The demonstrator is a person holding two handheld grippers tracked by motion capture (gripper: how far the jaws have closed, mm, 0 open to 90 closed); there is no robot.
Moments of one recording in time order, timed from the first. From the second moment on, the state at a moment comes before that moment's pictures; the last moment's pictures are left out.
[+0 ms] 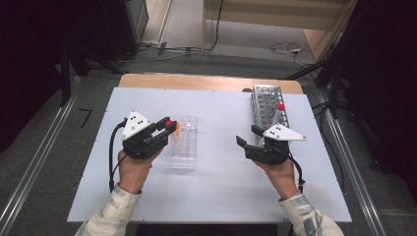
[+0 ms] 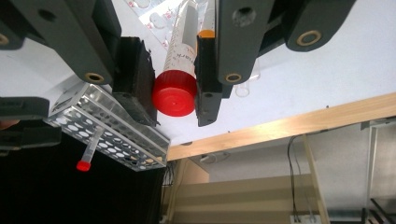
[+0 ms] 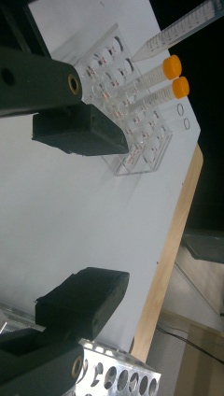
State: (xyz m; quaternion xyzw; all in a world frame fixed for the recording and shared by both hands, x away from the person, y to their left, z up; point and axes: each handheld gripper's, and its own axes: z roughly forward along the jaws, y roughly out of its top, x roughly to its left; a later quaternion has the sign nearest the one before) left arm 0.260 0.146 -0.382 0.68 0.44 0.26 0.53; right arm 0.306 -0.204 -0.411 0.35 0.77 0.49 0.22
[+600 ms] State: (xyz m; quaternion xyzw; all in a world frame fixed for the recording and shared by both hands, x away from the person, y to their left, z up) left arm 0.268 0.135 -0.421 0.70 0.46 0.27 0.48; right arm 0.308 -0.210 -0.410 0.36 0.76 0.49 0.22
